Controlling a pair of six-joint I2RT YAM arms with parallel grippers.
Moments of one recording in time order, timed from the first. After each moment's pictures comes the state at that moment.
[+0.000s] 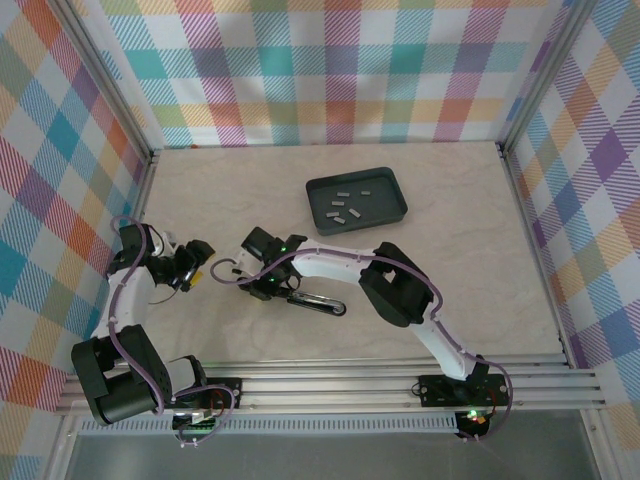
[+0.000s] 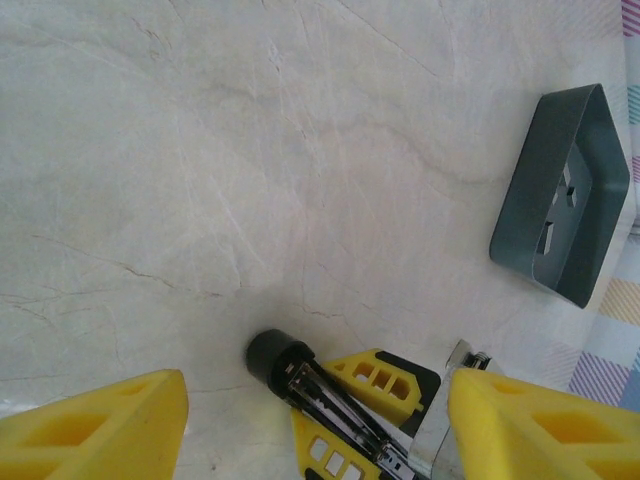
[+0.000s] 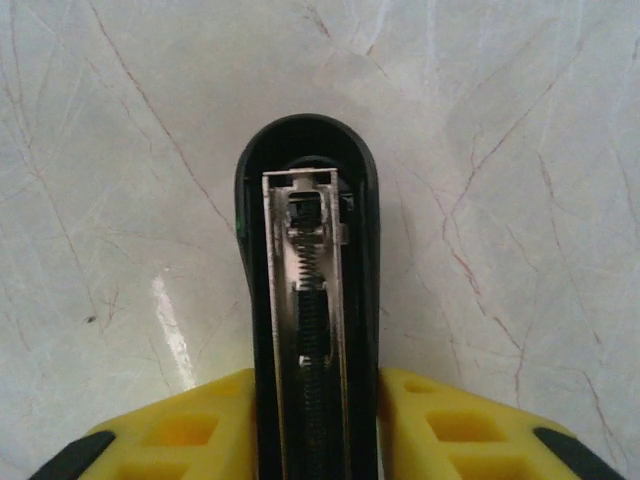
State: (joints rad) left arm 0.36 1.22 0.75 -0.63 0.61 -0.52; right arm 1.04 2.32 1.82 -0.61 -0.17 -0.20
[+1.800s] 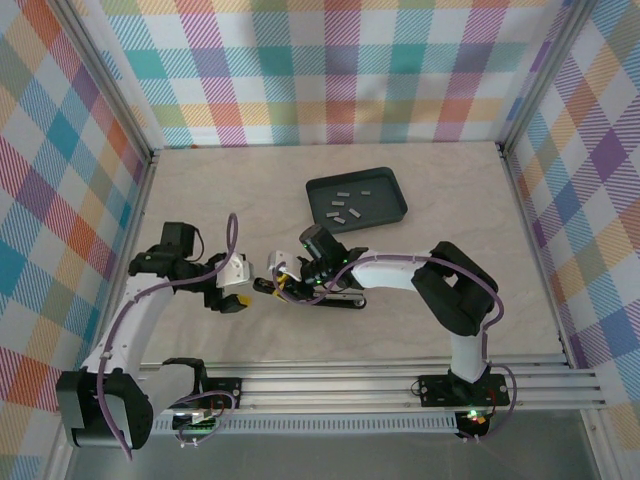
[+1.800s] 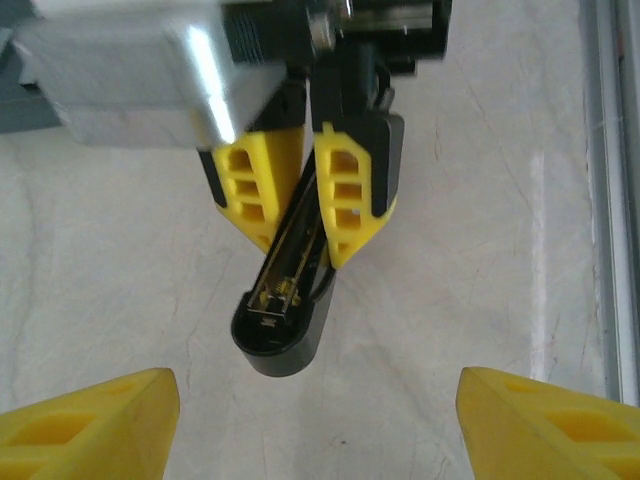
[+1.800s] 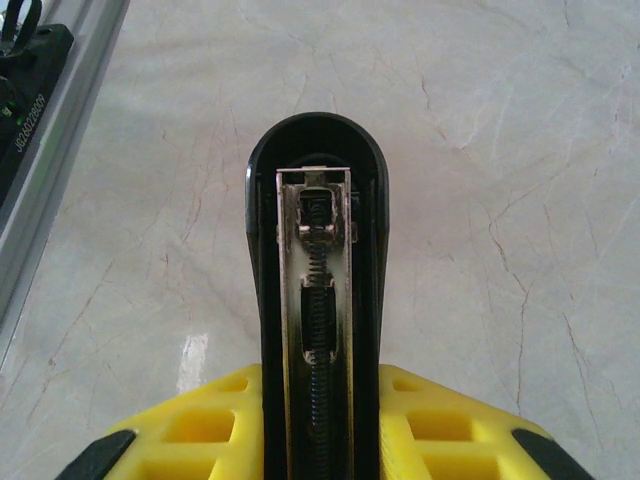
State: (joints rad) left arm -0.04 1.07 0.81 -0.96 0.70 1.31; right arm 0.91 1.90 1.12 0.05 -0.59 -0.38
